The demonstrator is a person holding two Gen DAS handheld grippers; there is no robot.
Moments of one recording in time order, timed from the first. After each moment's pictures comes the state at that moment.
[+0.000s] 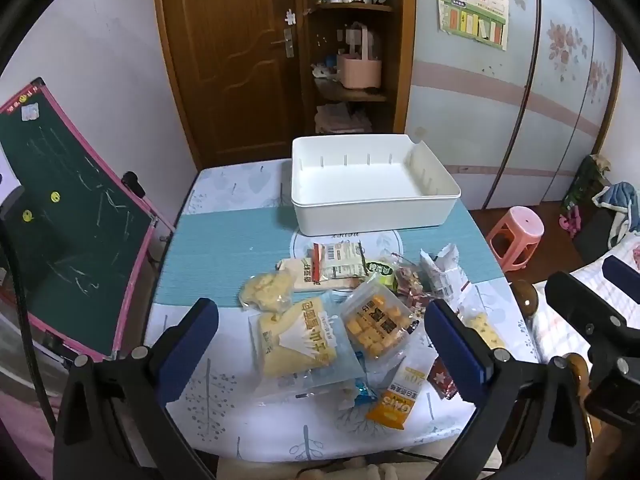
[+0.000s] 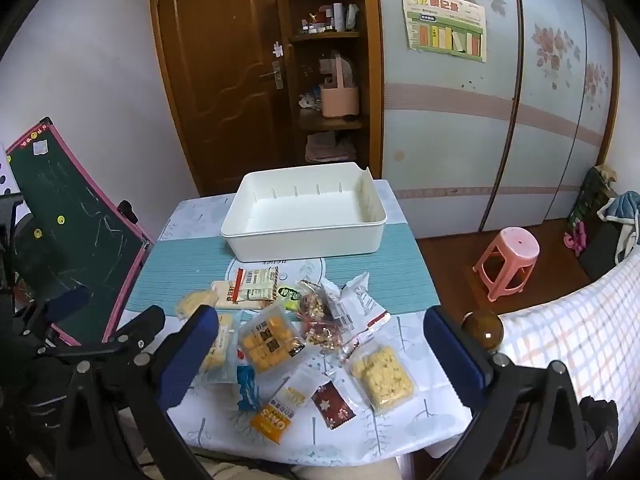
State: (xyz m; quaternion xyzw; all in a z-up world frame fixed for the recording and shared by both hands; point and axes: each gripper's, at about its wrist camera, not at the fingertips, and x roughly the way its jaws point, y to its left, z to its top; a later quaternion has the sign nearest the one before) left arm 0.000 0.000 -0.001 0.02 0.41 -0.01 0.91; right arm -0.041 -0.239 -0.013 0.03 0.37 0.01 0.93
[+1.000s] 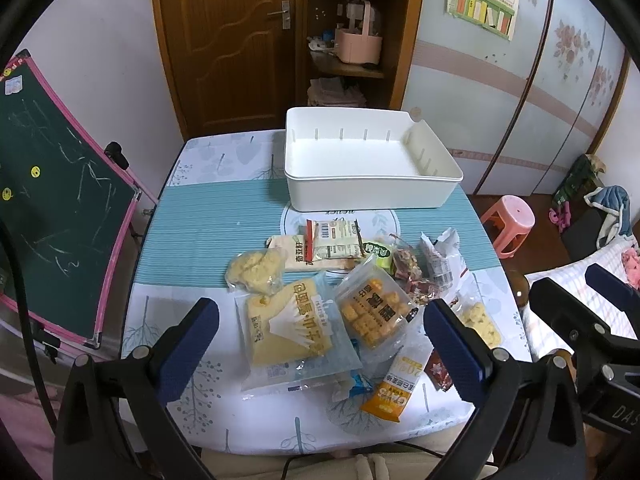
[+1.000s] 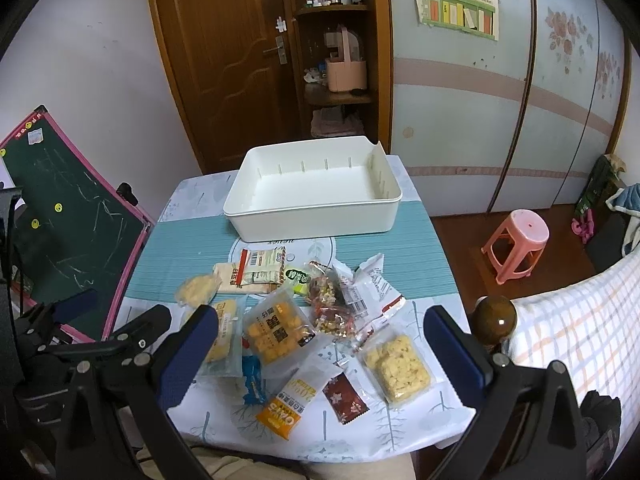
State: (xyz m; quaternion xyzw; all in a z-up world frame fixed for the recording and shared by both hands) left arm 0.018 0.008 -0.027 -0.01 0.45 -0.03 0.89; right arm -0.016 -0.228 -0.035 0.04 0.41 0.03 0.91
